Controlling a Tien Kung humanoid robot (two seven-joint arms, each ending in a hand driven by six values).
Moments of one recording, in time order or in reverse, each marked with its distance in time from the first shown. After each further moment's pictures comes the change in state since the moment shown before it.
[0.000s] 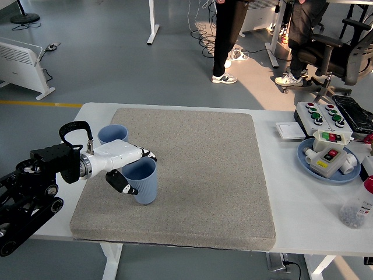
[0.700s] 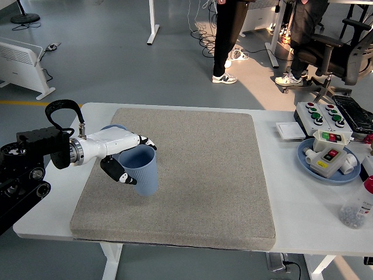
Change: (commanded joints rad) left arm -0.067 0.094 -0.011 -0.098 -0.149 -0.088 0.019; right arm 0.000 -0.006 -0.003 0.002 0.011 -0.005 0.000
